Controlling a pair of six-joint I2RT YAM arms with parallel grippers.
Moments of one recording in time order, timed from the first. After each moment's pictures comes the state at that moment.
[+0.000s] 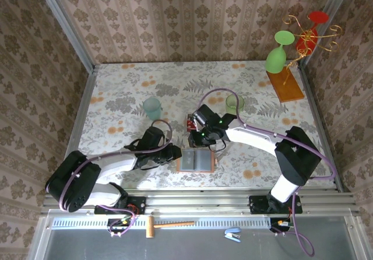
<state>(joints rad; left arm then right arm) -0.69 1.33 0.41 0.08 0.47 -0.95 0.76 1.66 1.10 -0.53 -0.26 0.62</state>
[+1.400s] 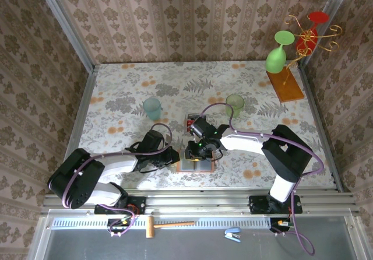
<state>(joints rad) -0.69 1.36 0.37 0.11 0.47 -0.95 0.82 1.73 0.98 -0.38 -0.38 0.84</state>
